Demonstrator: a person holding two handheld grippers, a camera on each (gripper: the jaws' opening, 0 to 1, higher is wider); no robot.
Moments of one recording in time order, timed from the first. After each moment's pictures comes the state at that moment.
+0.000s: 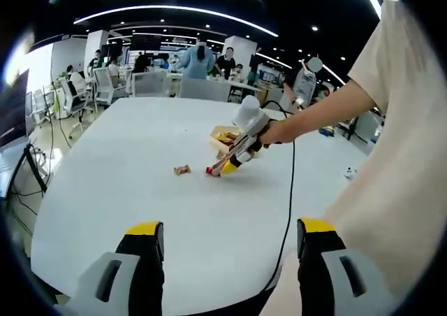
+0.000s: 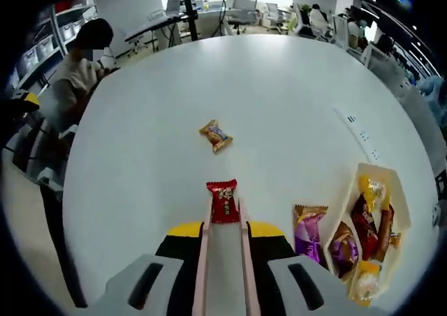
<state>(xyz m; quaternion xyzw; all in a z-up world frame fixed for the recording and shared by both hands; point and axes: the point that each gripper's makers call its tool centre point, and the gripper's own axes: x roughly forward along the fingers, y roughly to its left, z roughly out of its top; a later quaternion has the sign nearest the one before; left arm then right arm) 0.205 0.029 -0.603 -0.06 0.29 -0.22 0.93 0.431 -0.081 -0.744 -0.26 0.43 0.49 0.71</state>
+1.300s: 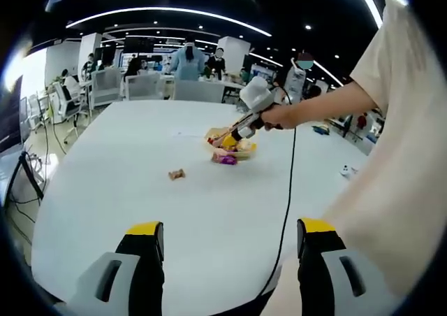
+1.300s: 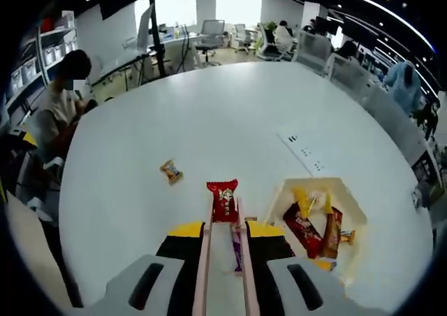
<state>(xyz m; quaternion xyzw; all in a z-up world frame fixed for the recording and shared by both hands) 0.212 0.021 -0.599 -0.05 0.29 -0.24 0.93 0.491 -0.122 -0.672 -0.22 0.37 0.42 0.80</state>
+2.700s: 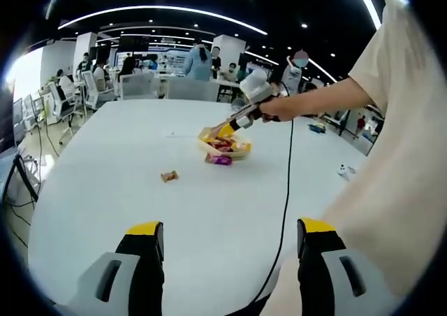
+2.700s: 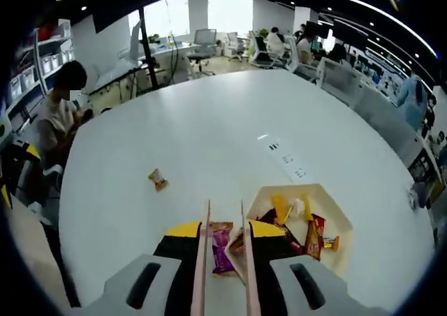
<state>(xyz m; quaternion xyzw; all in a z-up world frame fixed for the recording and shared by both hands) 0.219 0.008 -0.600 -0.05 0.29 -0.25 0.92 0.503 -0.116 -0.663 -0.23 0.35 0.45 0.79</state>
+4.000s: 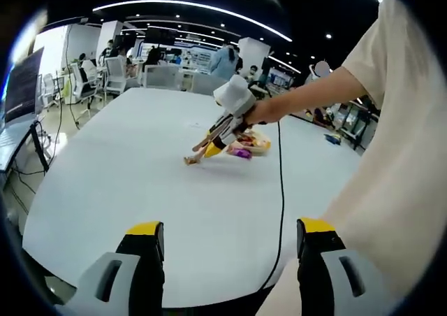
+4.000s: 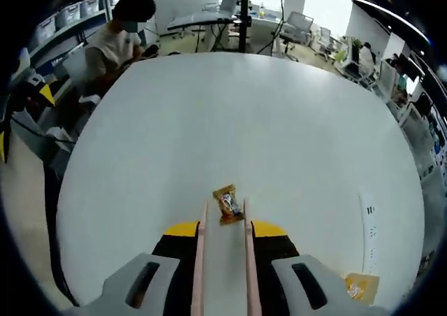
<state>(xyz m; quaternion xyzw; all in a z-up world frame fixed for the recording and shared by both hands) 0.198 0.046 -0.622 -0.10 0.30 -0.19 0.93 0.447 0.000 -0.725 -0.36 0.34 0.59 0.63</state>
